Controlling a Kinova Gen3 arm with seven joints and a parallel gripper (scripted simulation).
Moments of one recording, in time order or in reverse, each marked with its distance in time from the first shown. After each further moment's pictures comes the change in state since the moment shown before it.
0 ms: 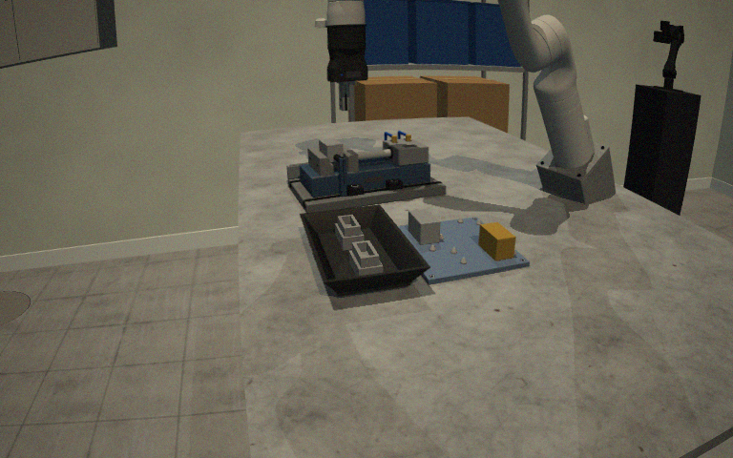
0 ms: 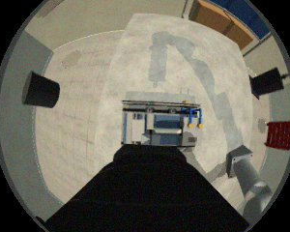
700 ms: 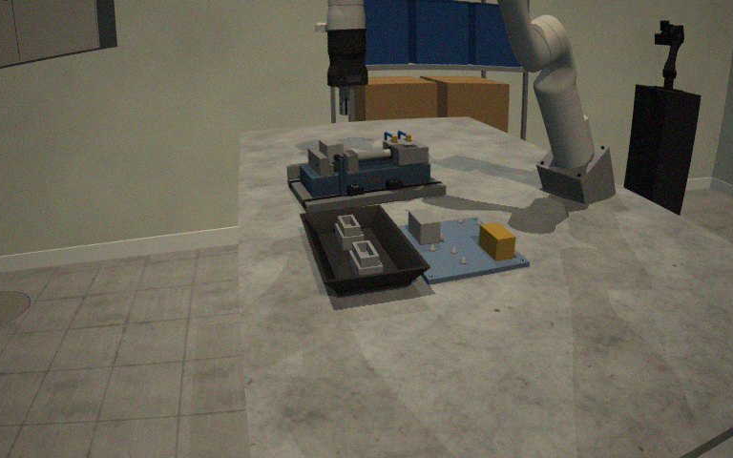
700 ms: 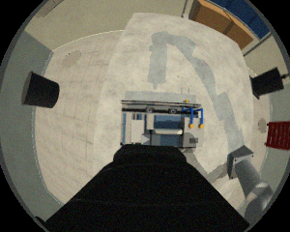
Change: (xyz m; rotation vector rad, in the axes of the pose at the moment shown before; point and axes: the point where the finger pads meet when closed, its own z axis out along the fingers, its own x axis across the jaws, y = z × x) arm 0.000 -0.001 0.009 0.004 0.001 0.001
